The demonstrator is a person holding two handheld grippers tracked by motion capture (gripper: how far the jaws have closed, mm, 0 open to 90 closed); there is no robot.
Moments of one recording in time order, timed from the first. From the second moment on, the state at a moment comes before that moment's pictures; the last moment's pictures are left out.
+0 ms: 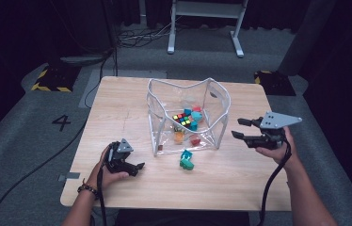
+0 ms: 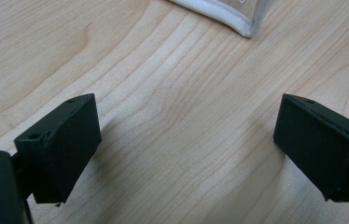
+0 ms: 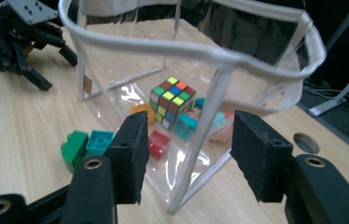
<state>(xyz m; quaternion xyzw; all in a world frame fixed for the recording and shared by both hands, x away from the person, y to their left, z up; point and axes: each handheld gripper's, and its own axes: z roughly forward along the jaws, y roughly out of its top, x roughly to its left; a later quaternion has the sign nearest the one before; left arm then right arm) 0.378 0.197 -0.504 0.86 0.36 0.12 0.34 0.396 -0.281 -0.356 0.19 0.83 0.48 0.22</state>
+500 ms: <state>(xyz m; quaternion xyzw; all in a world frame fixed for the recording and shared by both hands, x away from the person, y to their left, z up) 0.378 0.197 -0.504 0.86 0.36 0.12 0.33 0.370 -0.238 -0.436 0.17 0.86 0.47 0.14</state>
